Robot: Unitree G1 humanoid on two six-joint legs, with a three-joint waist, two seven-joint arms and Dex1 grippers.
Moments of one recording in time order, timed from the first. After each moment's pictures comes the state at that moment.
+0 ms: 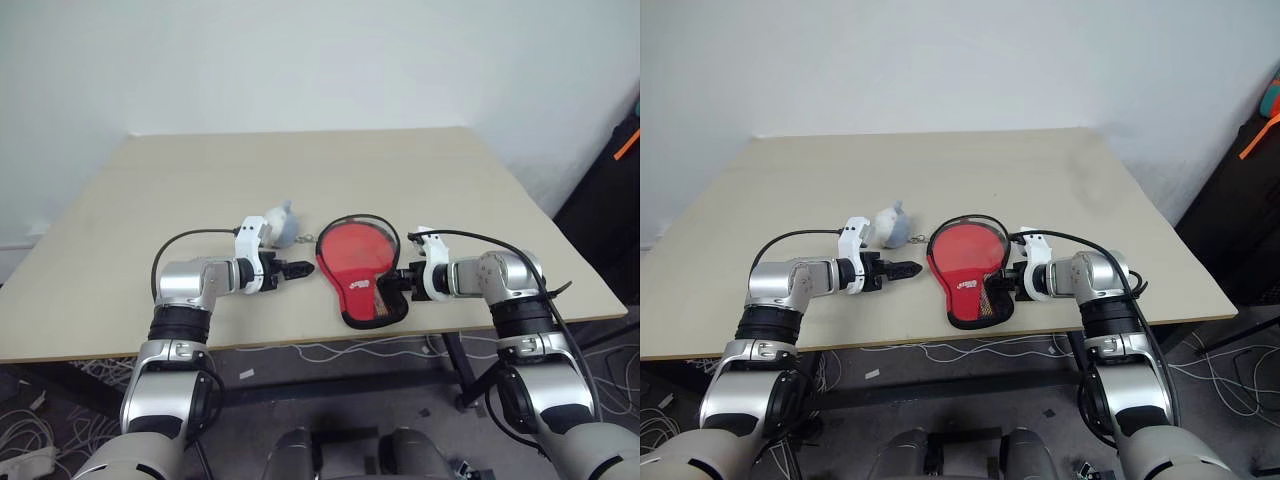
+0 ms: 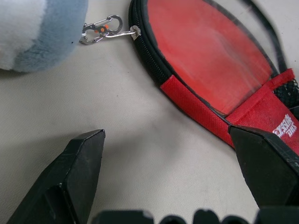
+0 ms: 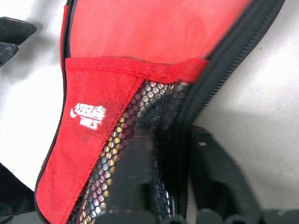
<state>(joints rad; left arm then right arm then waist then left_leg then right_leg) -0.70 0.40 0.08 0.48 -0.28 0.95 -0.73 -0.76 -0.26 -0.01 0.38 0.36 1.27 0.52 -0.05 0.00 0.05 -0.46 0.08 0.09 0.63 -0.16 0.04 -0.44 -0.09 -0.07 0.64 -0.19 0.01</state>
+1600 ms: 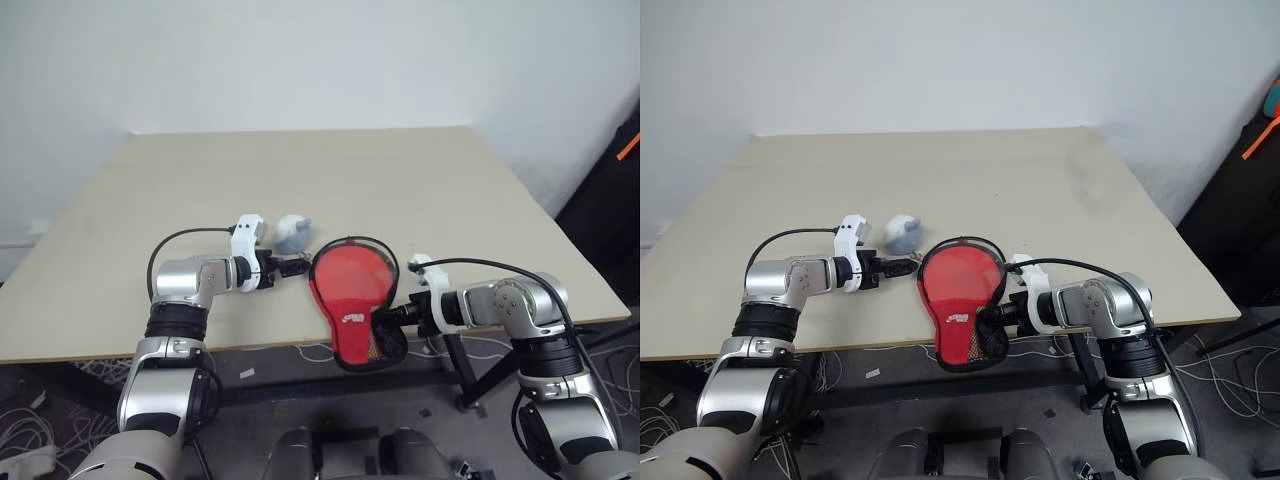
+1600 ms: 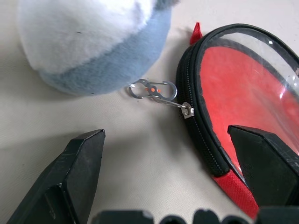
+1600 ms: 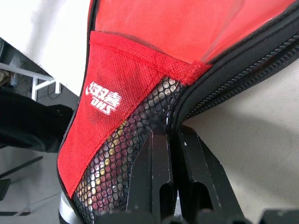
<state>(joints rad) -0.72 0.41 0.08 0.52 -0.29 0.94 -0.71 -0.56 -0.35 0.06 -0.03 0.51 1.53 0.61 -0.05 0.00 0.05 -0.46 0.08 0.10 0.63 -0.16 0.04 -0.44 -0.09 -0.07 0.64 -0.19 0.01</state>
